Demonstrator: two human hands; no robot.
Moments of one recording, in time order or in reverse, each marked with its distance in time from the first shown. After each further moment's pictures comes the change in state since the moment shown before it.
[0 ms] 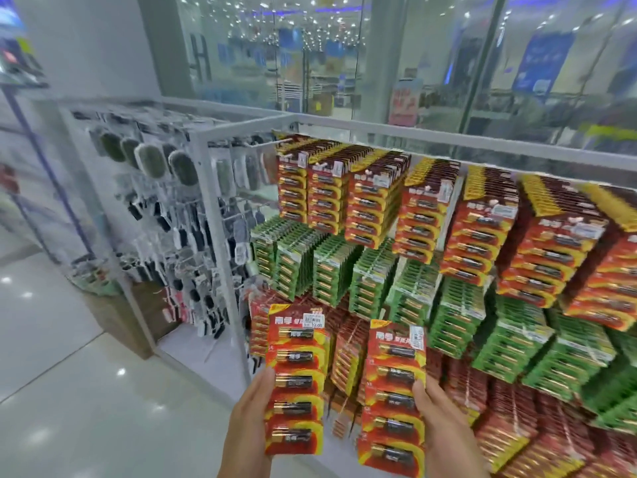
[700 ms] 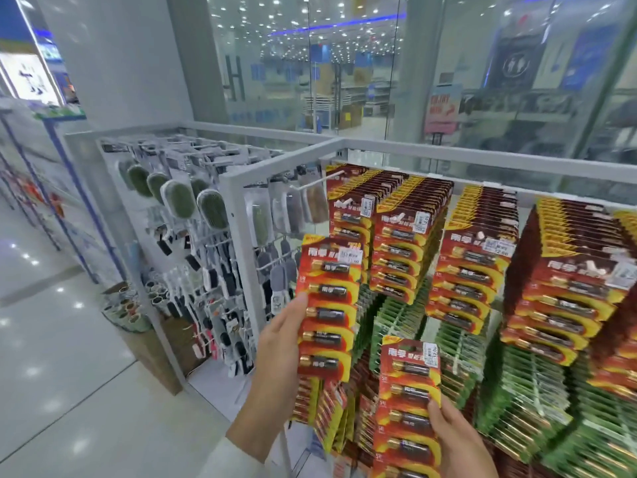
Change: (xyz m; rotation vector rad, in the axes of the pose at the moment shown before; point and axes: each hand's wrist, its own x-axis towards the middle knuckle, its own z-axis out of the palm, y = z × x) left_hand 0.182 0.182 0.029 0.166 0.062 0.287; right_hand 0.174 -0.012 0.137 -0.057 -0.136 0.033
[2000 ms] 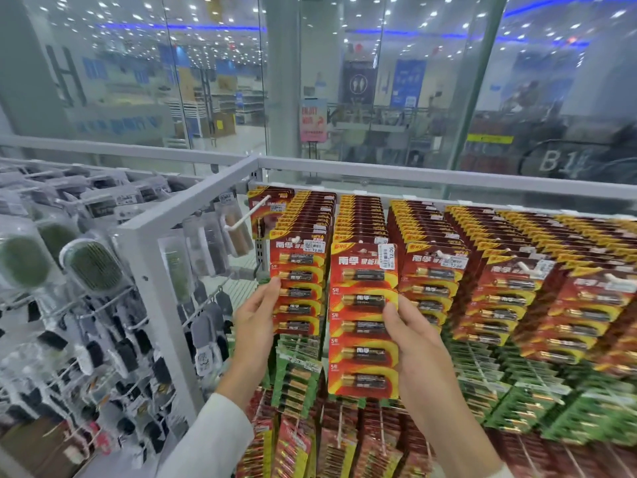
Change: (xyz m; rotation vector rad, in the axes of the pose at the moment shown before) left_hand 0.159 0.009 0.013 0.094 -0.276 0.057; right_hand 0.003 -0.074 0.143 -0.079 0.172 -0.498
